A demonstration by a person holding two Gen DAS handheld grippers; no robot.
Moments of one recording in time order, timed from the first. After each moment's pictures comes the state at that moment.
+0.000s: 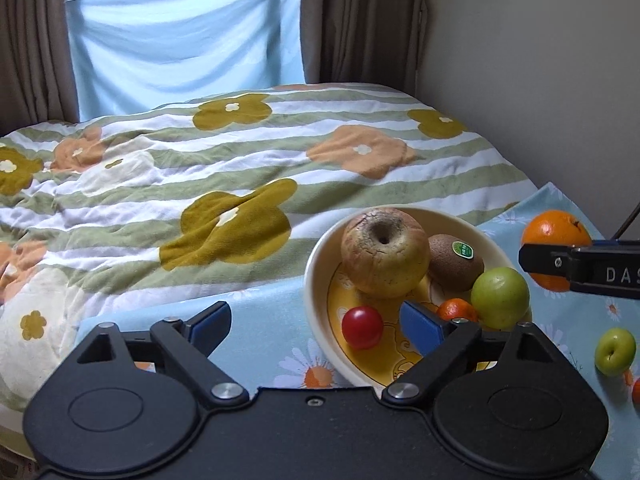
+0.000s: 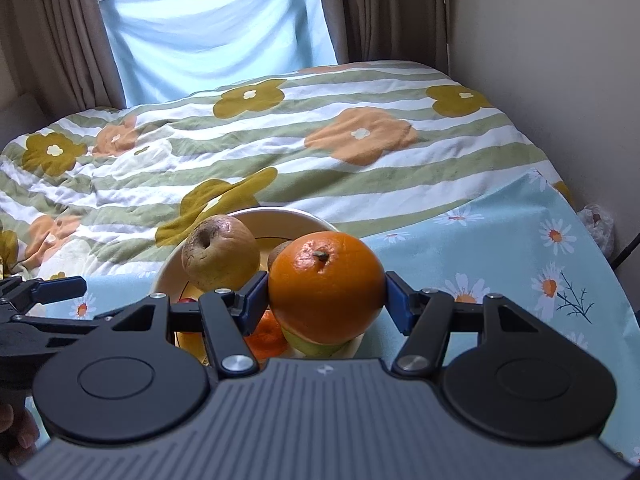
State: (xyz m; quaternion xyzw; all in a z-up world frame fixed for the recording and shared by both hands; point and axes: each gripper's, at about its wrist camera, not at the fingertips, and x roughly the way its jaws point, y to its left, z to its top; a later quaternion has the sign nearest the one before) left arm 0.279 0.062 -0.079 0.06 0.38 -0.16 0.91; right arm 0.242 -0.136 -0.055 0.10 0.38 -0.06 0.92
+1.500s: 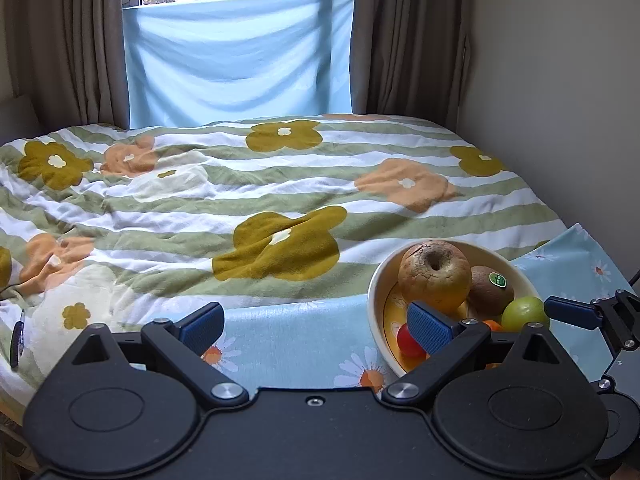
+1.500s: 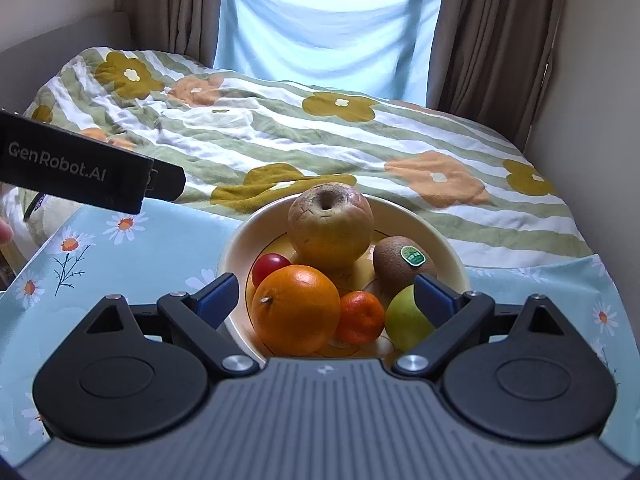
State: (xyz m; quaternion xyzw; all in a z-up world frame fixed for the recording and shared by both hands) left arm 0.256 0.098 -0.053 0.04 0.35 -0.10 0.93; right arm 0.224 -0.048 -0.088 -0.06 0.33 0.05 0.94
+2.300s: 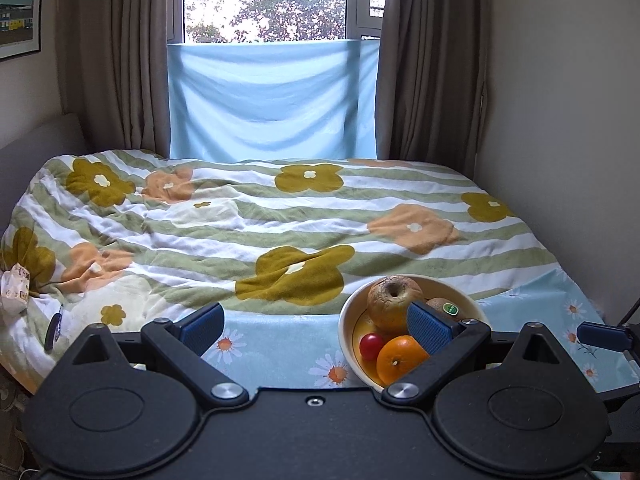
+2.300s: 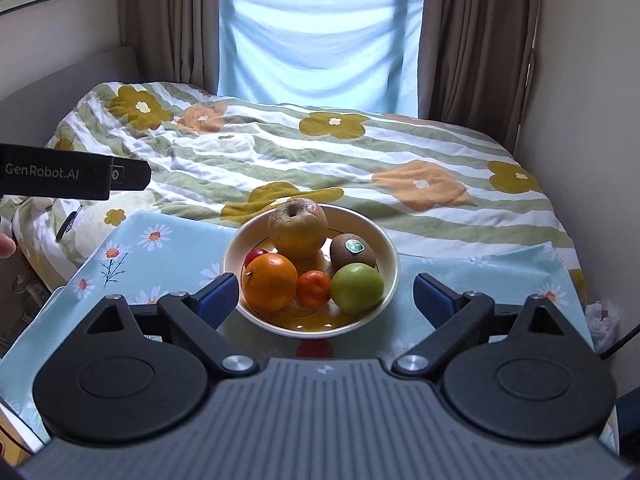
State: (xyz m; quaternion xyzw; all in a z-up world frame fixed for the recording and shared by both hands) left arm 0.164 0.067 0.010 0.02 0.29 -0.05 0.96; right arm 0.139 -0.114 -0.018 -0.02 0.31 0.06 0.95
